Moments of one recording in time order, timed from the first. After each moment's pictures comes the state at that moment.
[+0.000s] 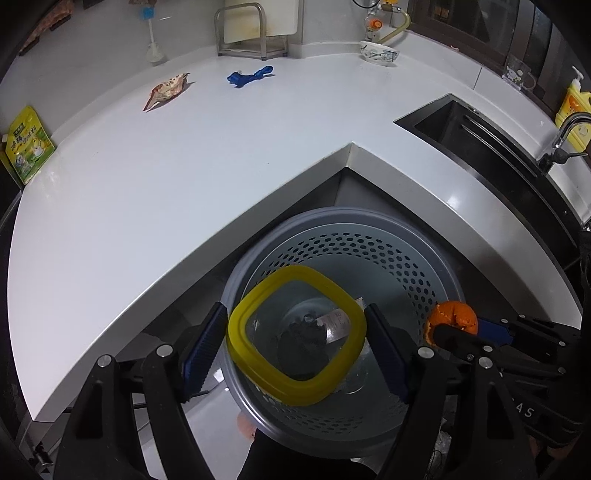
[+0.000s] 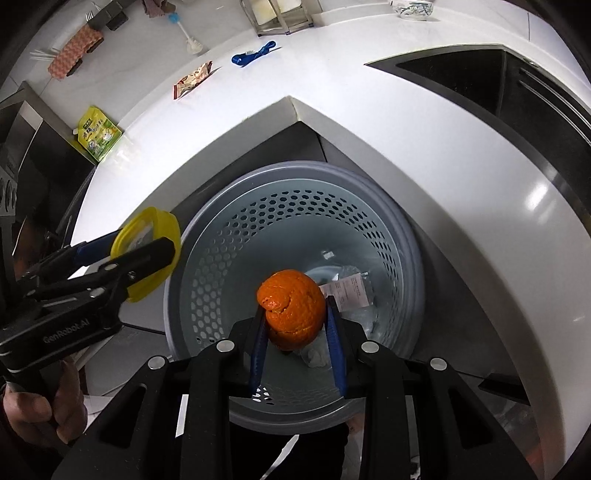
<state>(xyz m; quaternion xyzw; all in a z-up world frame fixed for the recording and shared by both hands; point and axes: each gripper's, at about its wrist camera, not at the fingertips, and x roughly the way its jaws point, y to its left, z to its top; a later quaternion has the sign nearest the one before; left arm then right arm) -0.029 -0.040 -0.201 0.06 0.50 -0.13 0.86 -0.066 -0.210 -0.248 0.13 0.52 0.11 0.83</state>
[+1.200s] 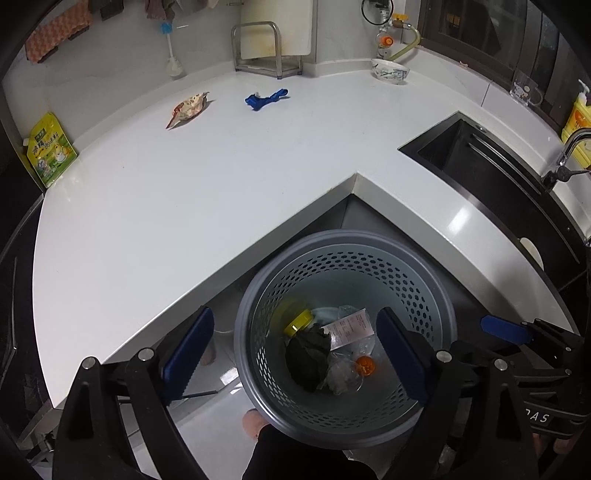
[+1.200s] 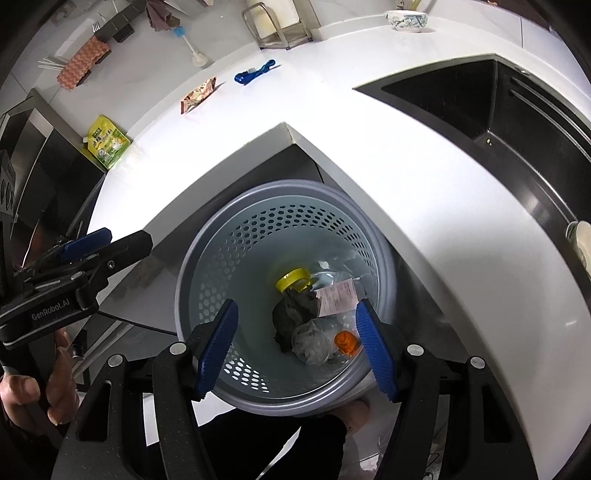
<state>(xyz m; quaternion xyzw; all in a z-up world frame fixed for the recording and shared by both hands) -0.037 -0.040 -0.159 0.06 0.48 -0.10 0.87 -0.077 -0.237 -0.216 0.13 0.51 0.12 0.84</state>
